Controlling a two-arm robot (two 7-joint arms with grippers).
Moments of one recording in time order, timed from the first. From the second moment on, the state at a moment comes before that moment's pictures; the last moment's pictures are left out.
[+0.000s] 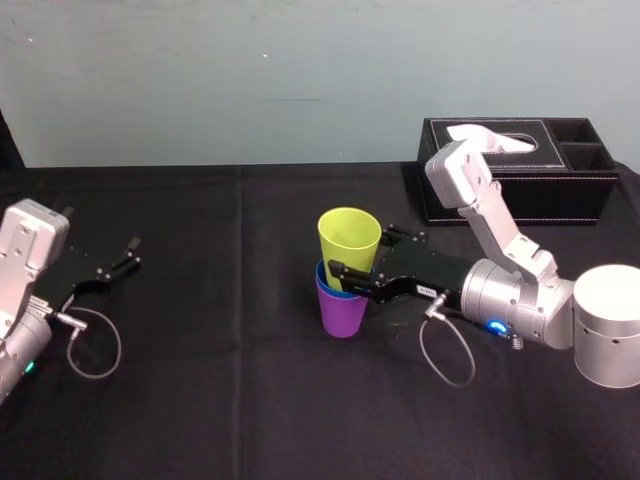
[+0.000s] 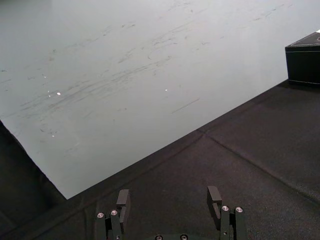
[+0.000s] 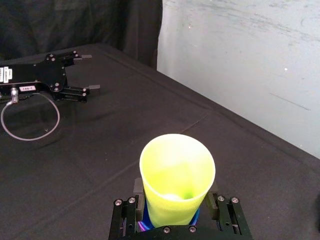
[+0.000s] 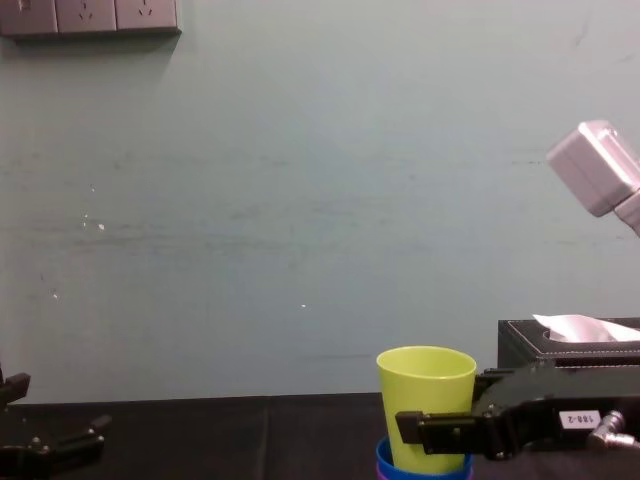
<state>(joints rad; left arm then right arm) -0.20 0.60 0.45 -1.41 -0.25 -0.12 0.03 0.33 0.49 -0.48 -1.58 0.34 0.30 0.44</state>
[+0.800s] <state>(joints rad) -0.20 0.60 0.45 -1.41 -0.25 -0.12 0.03 0.33 0.49 -0.49 -1.57 0.33 0.30 0.45</state>
